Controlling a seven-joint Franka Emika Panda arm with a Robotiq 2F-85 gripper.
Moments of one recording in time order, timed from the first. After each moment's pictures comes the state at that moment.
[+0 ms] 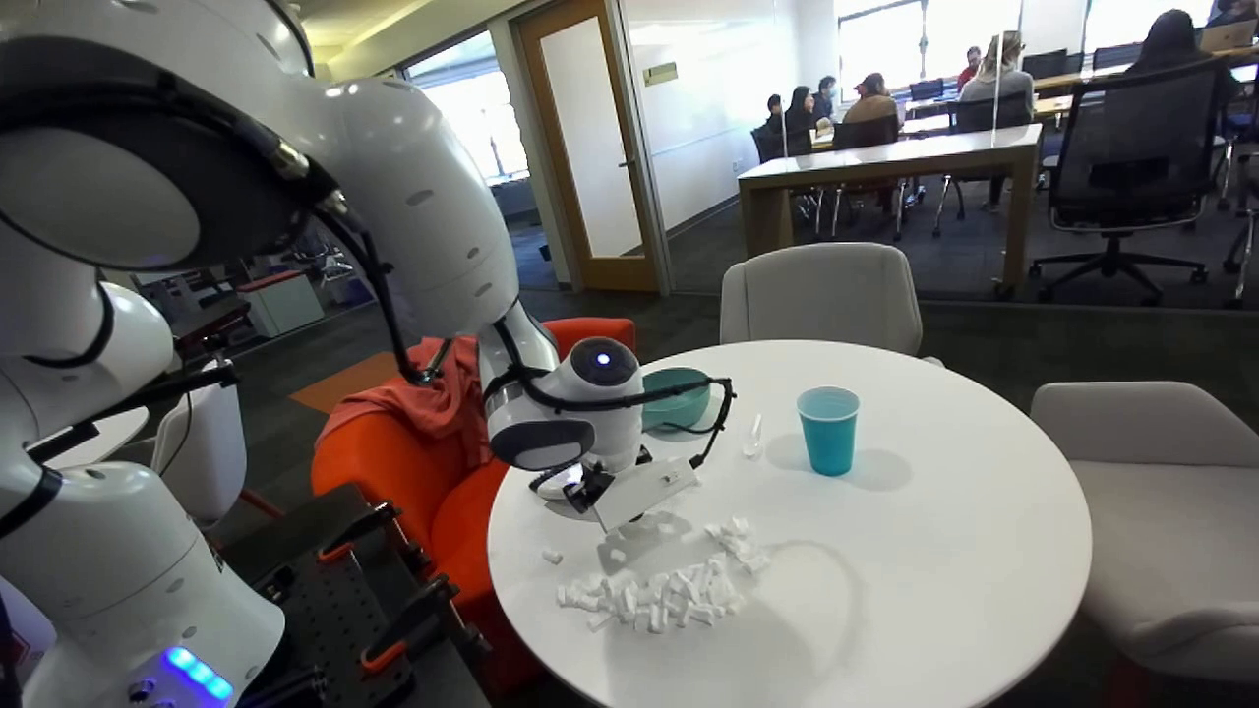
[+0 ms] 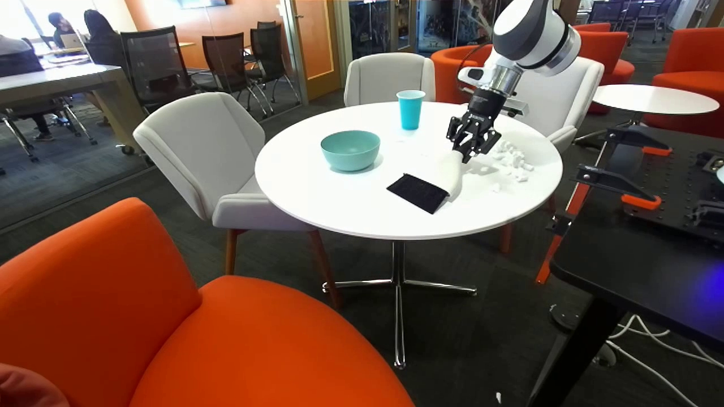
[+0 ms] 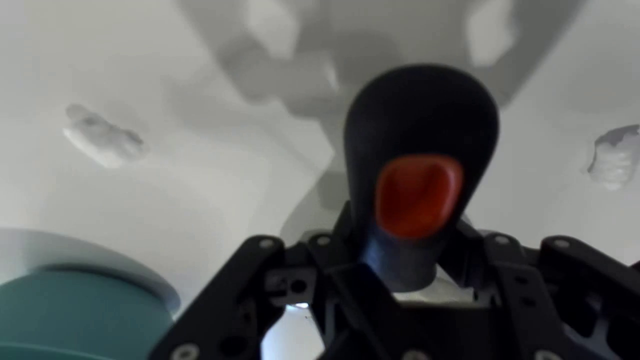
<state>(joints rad) -1.01 0.89 0.61 -2.34 -0.08 3.01 -1.85</state>
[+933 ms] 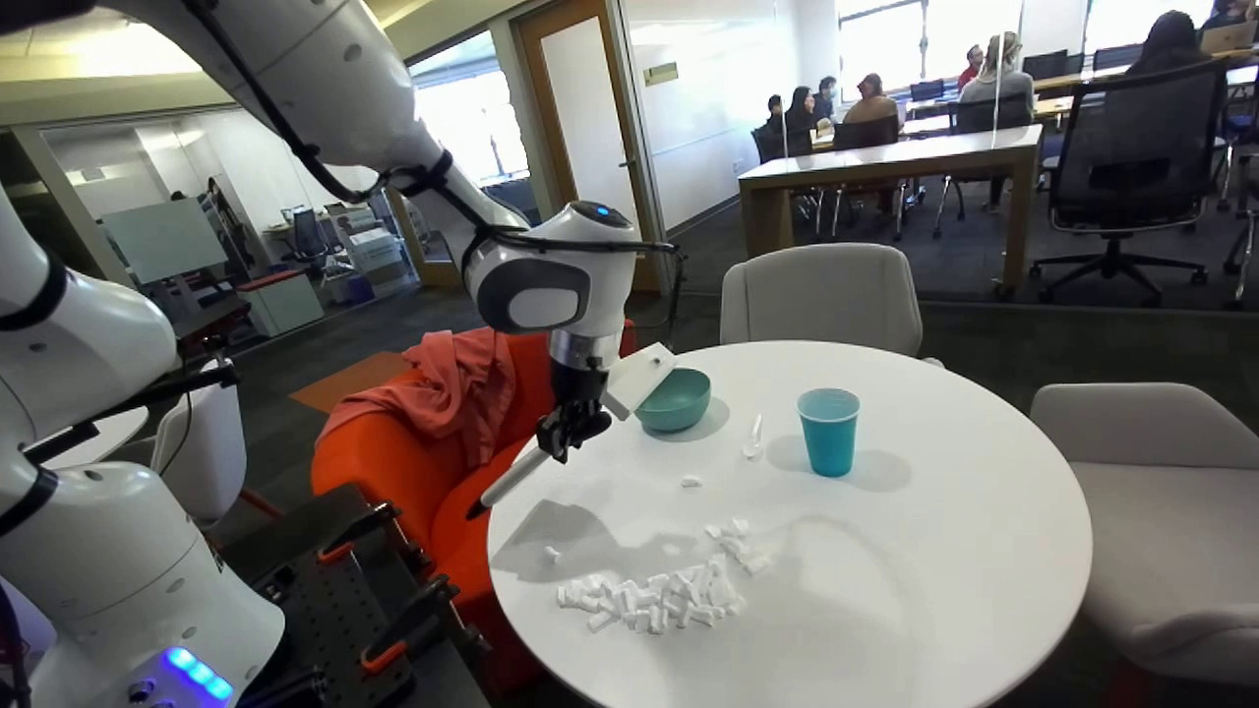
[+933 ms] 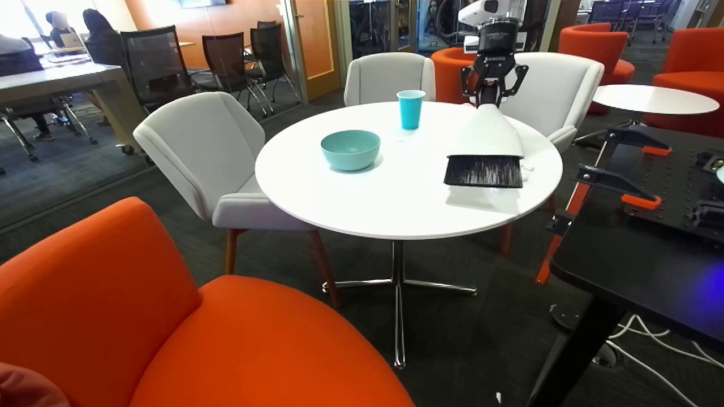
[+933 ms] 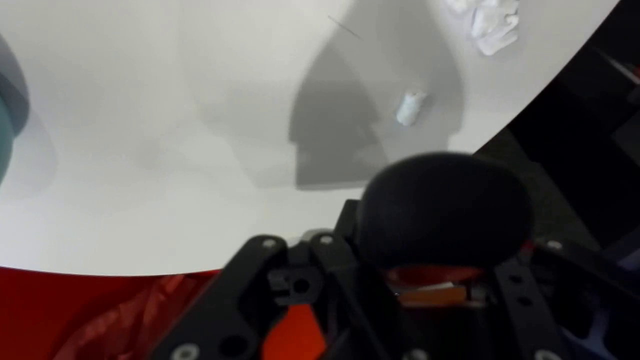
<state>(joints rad) -1.07 0.46 0.77 -2.37 -0.05 2.45 -2.19</state>
